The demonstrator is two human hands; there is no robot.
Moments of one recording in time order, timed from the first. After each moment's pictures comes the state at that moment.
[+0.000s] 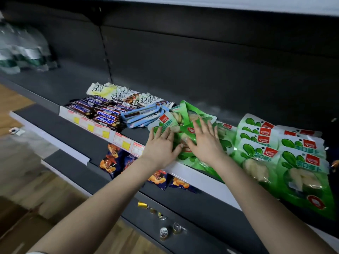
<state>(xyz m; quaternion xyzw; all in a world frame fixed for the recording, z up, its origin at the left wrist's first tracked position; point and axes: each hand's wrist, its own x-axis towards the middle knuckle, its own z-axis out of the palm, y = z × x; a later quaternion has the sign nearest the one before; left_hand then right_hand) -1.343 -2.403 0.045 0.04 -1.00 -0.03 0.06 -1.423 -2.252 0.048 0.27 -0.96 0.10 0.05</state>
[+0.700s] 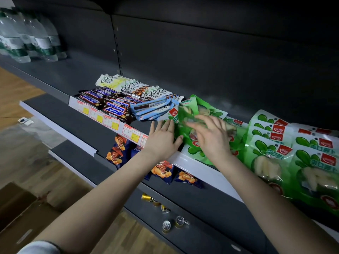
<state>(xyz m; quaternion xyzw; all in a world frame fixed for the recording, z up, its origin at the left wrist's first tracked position) -1.338 -2.422 0.042 0.07 -0.99 -0.09 0.08 -1.396 -2.262 0.053 0.39 -0.84 0.19 0.32</state>
